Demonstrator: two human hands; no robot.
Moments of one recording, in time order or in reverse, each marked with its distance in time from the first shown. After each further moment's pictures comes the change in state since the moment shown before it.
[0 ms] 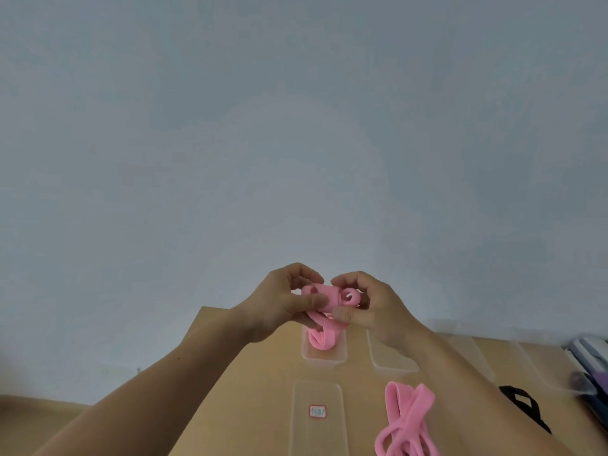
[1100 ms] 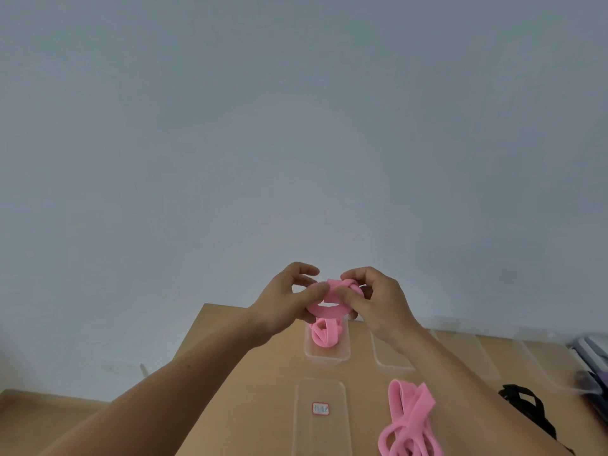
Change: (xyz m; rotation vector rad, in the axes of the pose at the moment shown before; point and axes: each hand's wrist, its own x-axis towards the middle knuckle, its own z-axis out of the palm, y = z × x) left_hand 0.004 -0.014 0.000 0.118 0.090 -0.012; right_hand 0.009 0.005 0.012 -0.088 0.261 -0.006
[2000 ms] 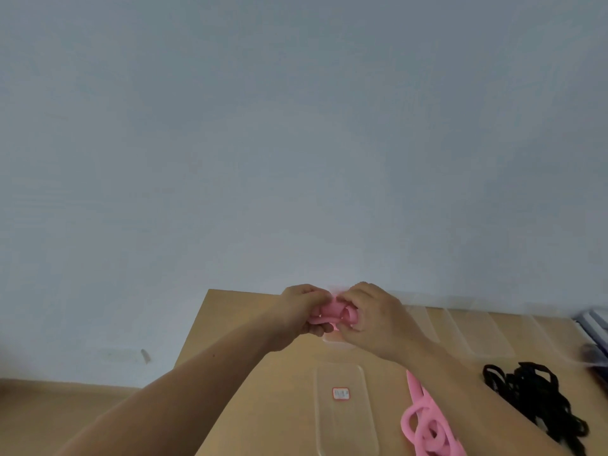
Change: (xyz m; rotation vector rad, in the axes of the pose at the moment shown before) left_hand 0.029 -0.065 -0.025 -0.241 -0.140 -0.293; right_hand 0.001 0.051 0.047 -0.742 -0.138 -0.417
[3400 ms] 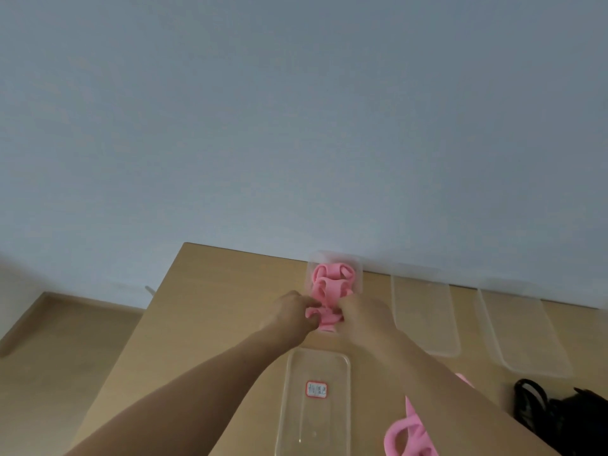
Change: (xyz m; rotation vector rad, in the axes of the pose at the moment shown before) left_hand 0.141 -0.135 0.015 0.984 0.240 -0.158; right_hand 0.019 0.132 0.120 -0.234 -0.673 0.286
